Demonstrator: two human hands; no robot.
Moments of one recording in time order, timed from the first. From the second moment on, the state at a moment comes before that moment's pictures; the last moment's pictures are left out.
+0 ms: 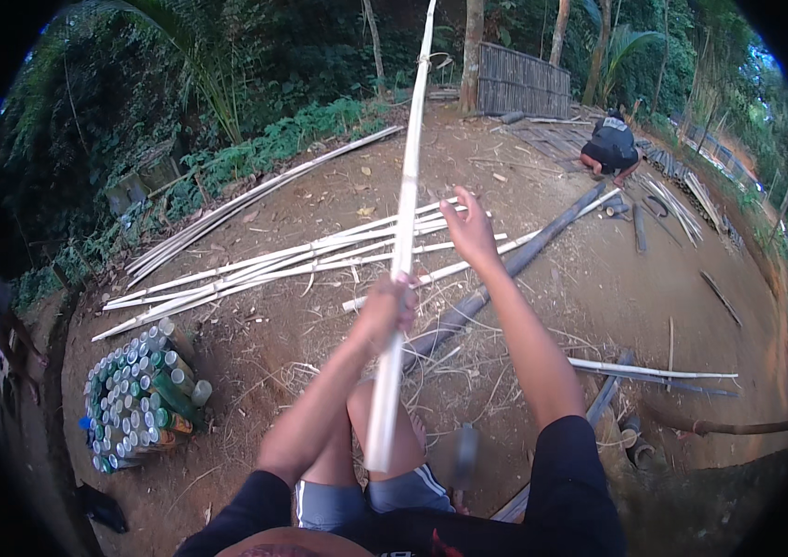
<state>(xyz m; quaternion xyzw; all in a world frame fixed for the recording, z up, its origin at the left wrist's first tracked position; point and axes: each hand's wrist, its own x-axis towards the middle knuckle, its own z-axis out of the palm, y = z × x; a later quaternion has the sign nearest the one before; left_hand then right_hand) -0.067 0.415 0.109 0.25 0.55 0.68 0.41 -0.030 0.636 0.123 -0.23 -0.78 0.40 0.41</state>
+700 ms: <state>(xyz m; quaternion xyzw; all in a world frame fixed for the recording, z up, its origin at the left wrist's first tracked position) -0.176 0.107 -0.178 0.05 0.74 0.44 0.51 0.400 0.412 -0.409 -0.37 -0.84 0.31 -0.25</state>
